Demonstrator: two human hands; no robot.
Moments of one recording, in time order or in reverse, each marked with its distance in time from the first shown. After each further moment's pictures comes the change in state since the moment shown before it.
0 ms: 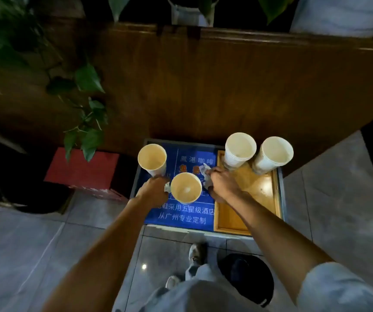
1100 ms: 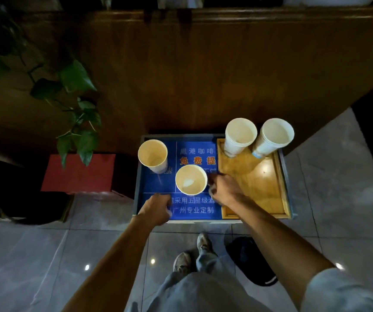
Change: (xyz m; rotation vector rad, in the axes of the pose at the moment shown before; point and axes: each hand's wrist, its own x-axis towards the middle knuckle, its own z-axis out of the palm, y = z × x) left_hand -0.023 -0.039 0.041 0.074 -0.135 0.057; right_hand -0.034 -0.017 0.030 0.206 -0.035 0.226
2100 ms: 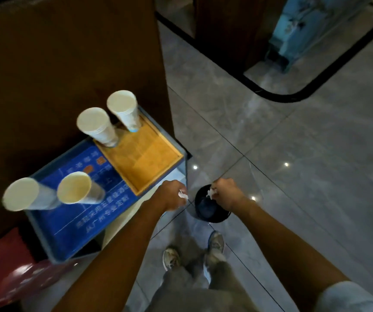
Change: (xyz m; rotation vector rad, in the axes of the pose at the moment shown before) left_hand -0.053 0.232 0.119 0.307 -0.345 0.529; right_hand -0.266 0.160 0.040 0.210 0.077 0.613
